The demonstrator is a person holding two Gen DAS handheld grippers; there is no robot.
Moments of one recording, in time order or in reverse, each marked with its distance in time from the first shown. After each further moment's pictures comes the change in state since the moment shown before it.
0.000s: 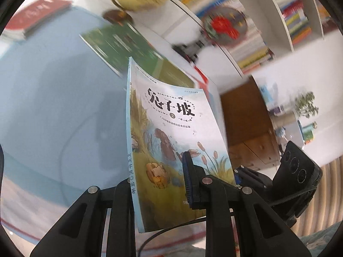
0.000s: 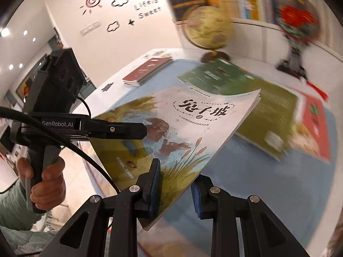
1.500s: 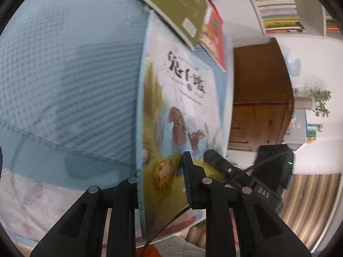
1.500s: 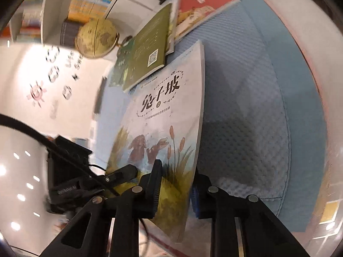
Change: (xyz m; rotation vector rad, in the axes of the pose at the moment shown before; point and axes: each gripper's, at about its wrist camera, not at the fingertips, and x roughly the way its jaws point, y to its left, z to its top) left arm 0.173 -0.048 -0.126 -0.208 0.308 -0.045; right arm -0.035 -0.188 -0.167 0.749 0.056 0.153
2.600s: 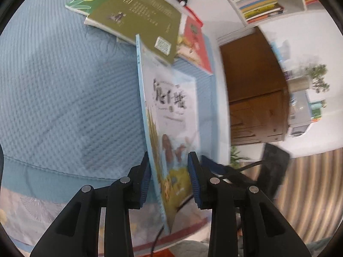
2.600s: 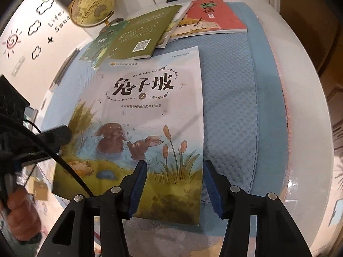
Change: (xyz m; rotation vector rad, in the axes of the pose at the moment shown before) left arm -0.003 -0.034 0.008 0.190 -0.054 0.073; right arm 0.010 0.019 -0.009 -0.236 -0.023 -0.372
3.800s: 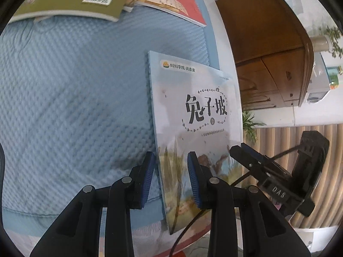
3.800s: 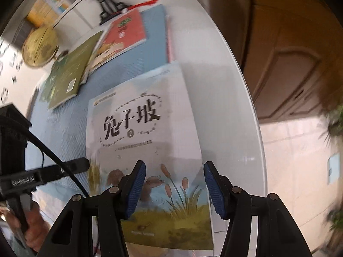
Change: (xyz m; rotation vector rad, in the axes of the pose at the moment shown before) left arm 0.076 -0.045 0.010 0.123 0.231 0.067; right arm -0.055 -0.090 -0.001 0.218 -0.029 -0.190
